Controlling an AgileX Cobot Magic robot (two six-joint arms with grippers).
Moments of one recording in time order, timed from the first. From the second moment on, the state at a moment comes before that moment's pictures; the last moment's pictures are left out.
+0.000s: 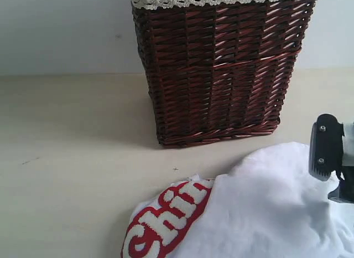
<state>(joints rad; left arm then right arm) 0.03 0.01 0.00 0.02 0.36 -0.11 0.10 1.41 -0.58 0.03 0.47 -1.13</state>
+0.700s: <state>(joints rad) 0.03 0.01 0.00 0.02 0.36 -0.11 -0.16 1.83 -0.62 0.13 -0.11 -1.07</state>
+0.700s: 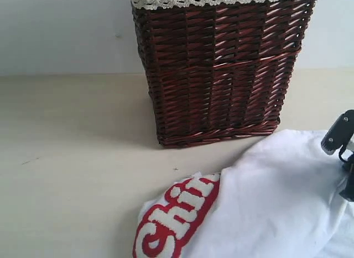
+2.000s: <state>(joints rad) 0.03 0.01 0.00 0.02 0.36 -0.11 -0.16 1.33 -0.33 0.26 0.75 -1.92</state>
